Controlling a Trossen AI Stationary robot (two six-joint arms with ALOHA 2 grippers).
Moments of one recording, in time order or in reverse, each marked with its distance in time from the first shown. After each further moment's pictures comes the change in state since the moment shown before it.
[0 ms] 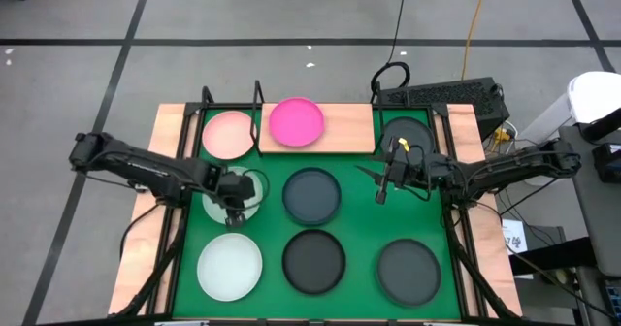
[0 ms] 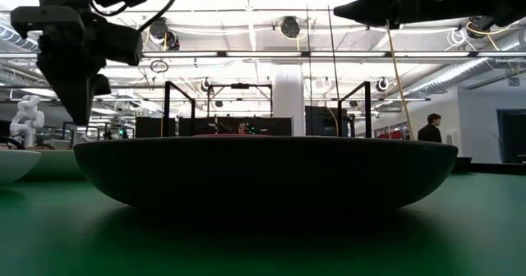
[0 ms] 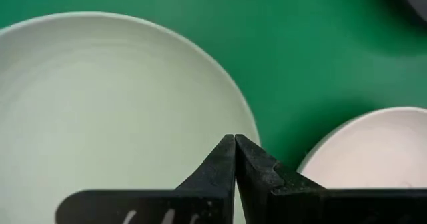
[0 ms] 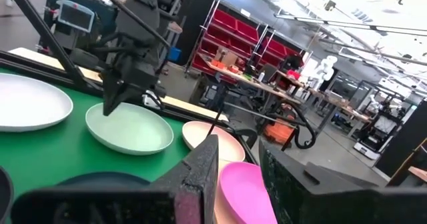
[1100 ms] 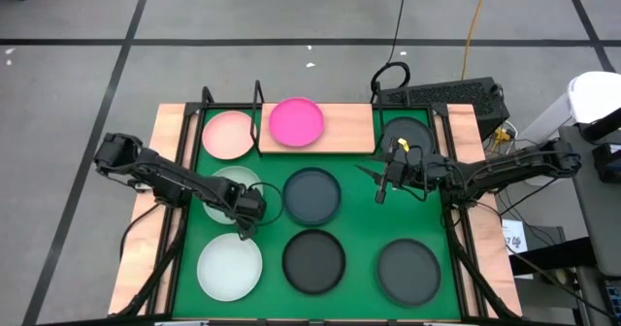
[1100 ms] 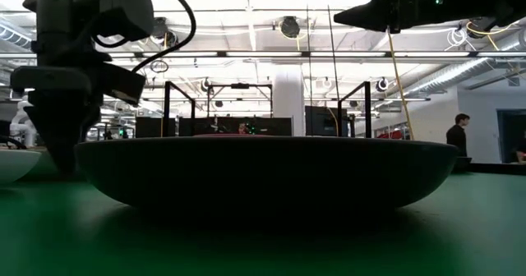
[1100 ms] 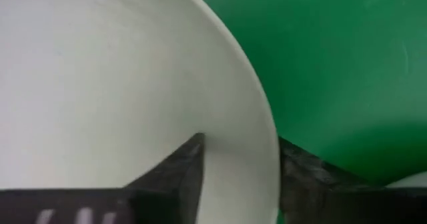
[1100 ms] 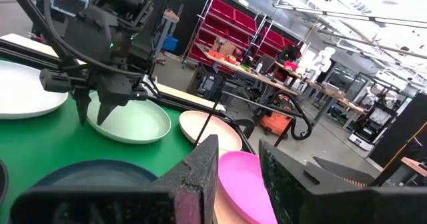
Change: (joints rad) left arm -0.102 0.297 0.005 0.076 -0.107 -0.248; right arm 0.000 0.000 0.000 -0.035 0.029 0.001
